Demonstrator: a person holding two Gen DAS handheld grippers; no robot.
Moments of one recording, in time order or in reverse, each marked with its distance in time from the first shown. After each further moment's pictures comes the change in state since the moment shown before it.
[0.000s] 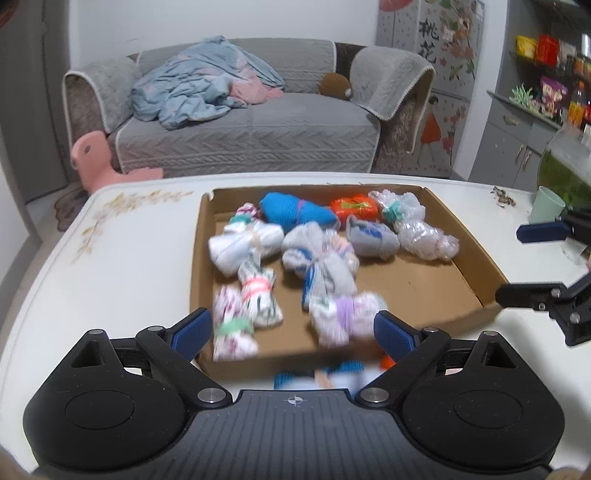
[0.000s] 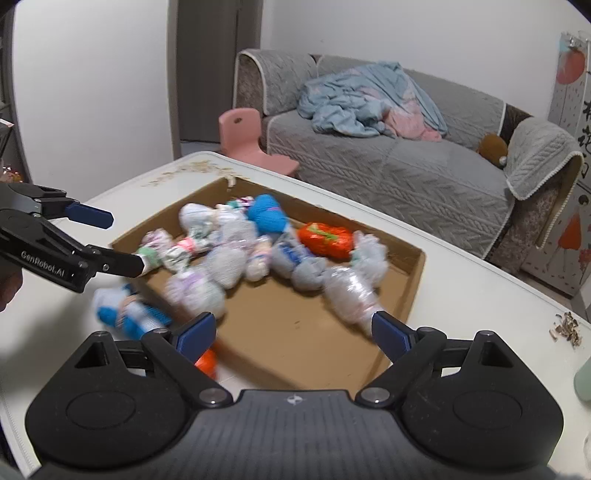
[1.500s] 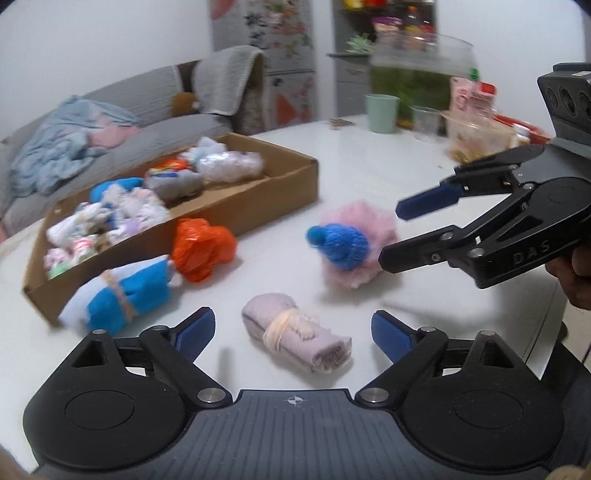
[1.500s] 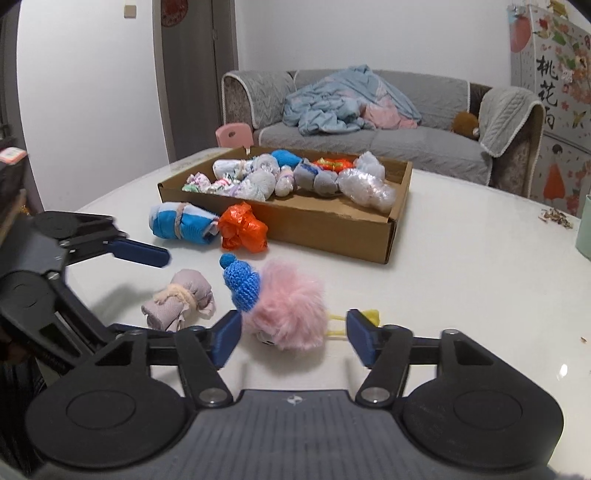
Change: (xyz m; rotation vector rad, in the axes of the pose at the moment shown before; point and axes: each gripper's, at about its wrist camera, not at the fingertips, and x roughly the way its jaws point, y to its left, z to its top) left arm -0.012 -0.107 -0.120 0.416 -0.060 -0.296; right arm -0.056 0.036 -0.135 0.154 -0.106 -0.011
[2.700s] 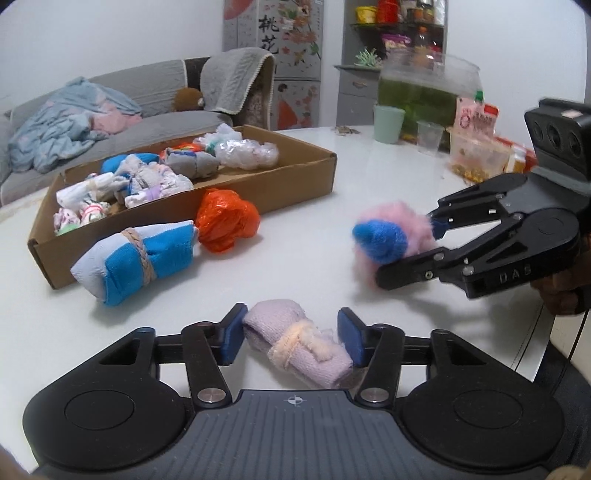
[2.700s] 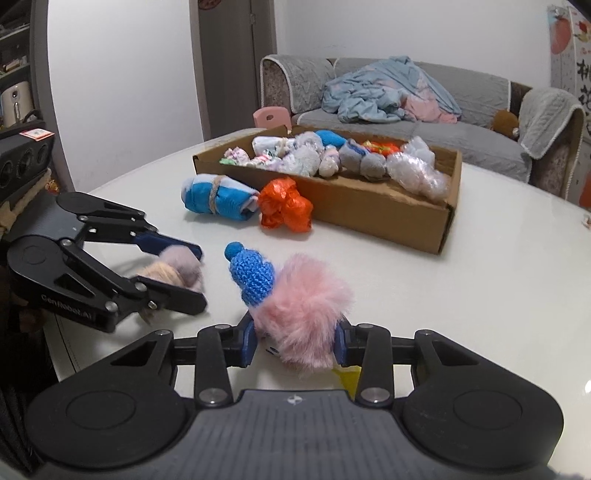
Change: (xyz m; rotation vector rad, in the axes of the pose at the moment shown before) left arm -0.011 0.024 -0.027 -0.076 -0.039 -0.028; right arm 0.022 0.014 -0.007 -0.066 0.057 0.102
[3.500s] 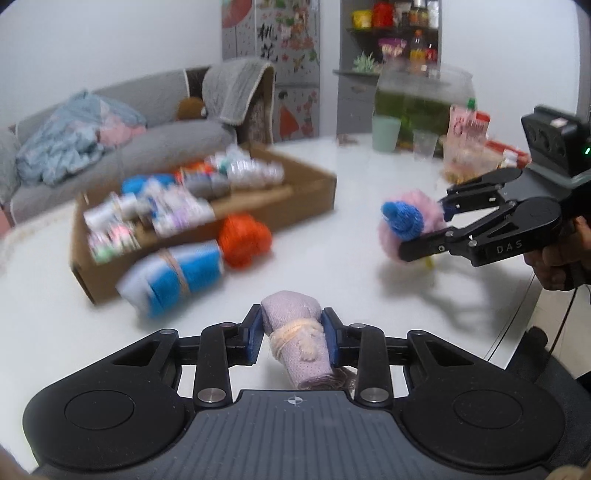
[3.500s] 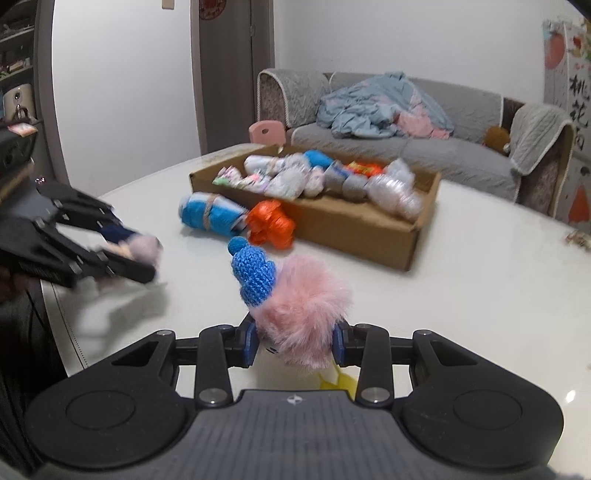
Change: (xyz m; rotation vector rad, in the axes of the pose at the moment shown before) left arm -0.054 0.008 0.020 0.022 -0.023 0.017; right arm -0.034 -0.011 0.009 -0.033 -0.049 -0.033
